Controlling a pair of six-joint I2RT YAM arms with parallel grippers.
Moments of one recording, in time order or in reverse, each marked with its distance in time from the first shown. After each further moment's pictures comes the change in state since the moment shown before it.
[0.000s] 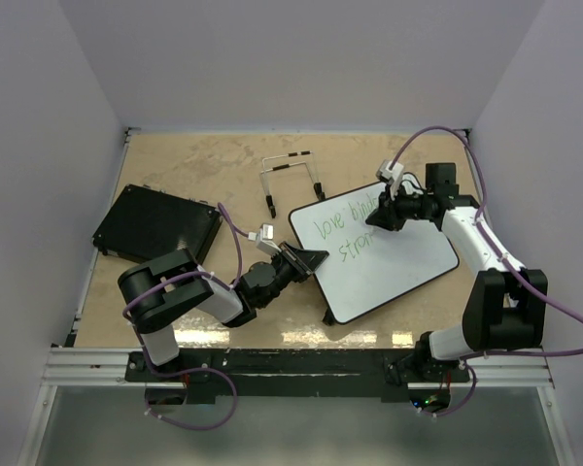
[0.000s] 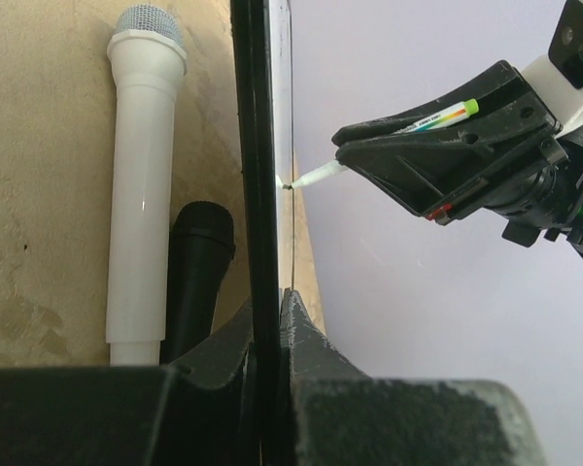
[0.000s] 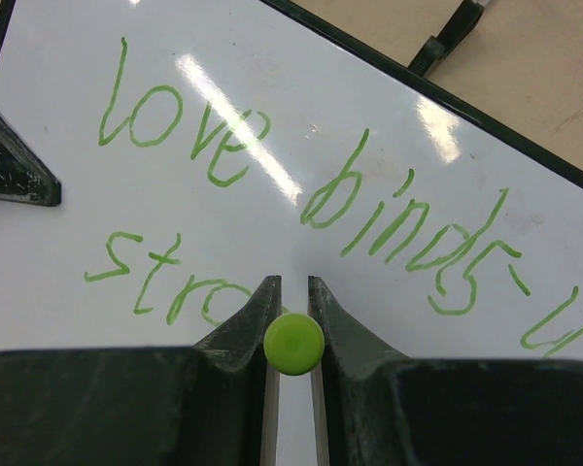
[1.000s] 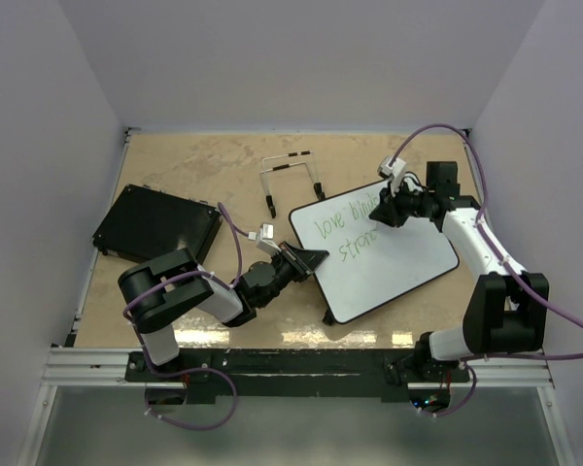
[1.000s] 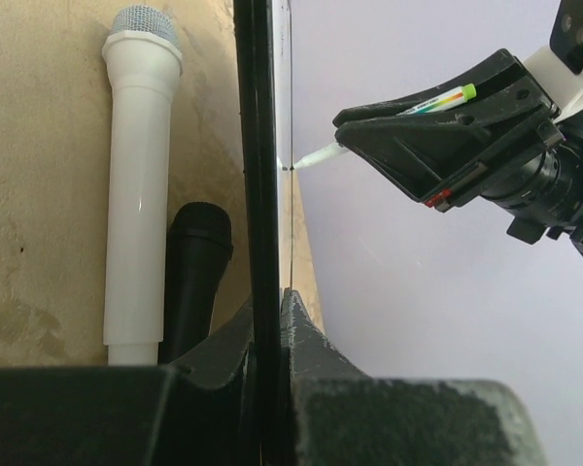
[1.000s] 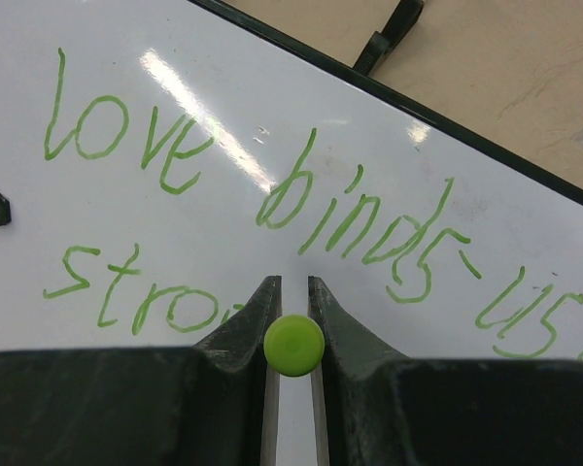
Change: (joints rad) left arm 0.004 0.002 0.000 0.005 0.008 0.003; right arm 0.002 -0.021 0.000 0.039 0.095 0.041
